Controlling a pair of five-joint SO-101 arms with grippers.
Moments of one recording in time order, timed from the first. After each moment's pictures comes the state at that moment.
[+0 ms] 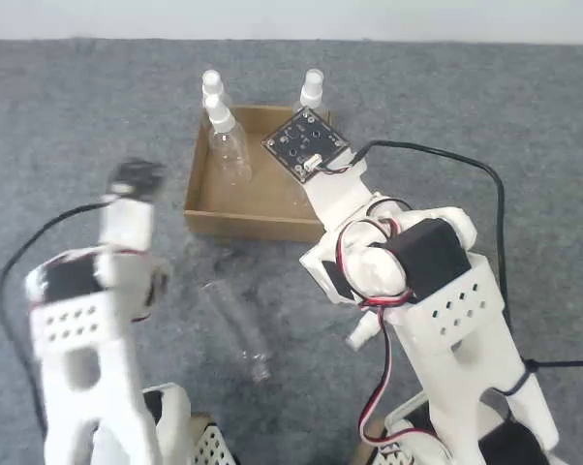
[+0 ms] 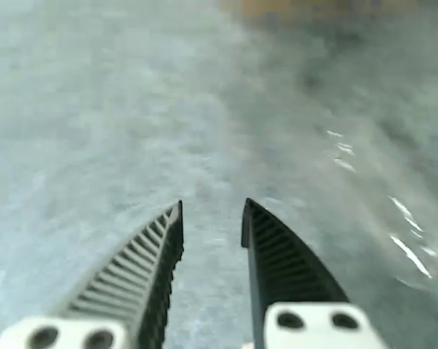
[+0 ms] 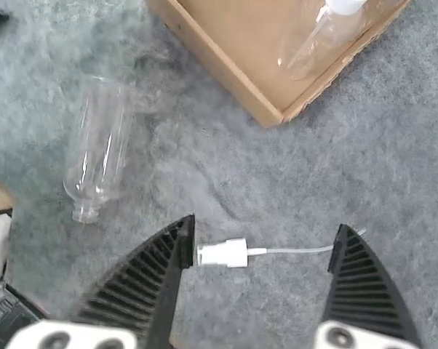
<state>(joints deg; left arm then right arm) -22.1 -45.8 46.8 83.9 -20.9 -36.5 -27.9 -0.4 100.1 9.1</state>
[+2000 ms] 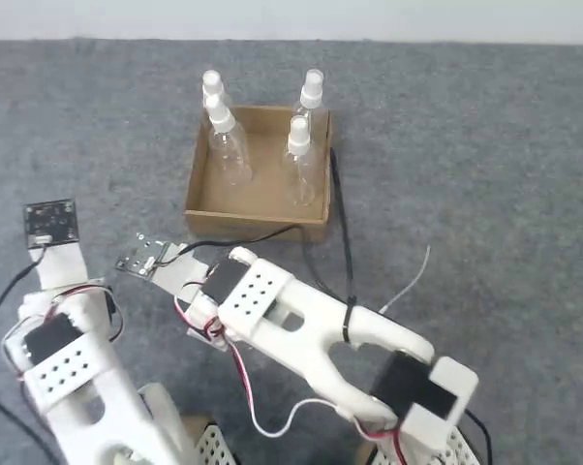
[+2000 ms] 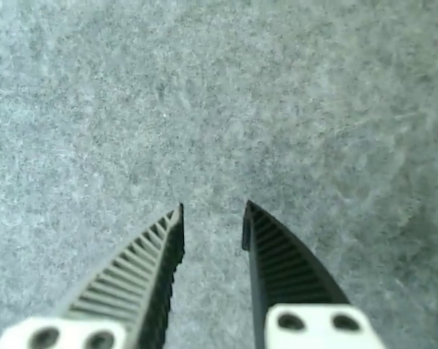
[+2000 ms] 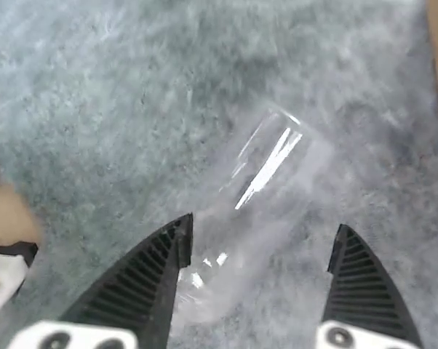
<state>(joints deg) -41.9 -54.6 69.1 58.3 -18.1 -60.9 8.6 12.9 64.2 9.0</state>
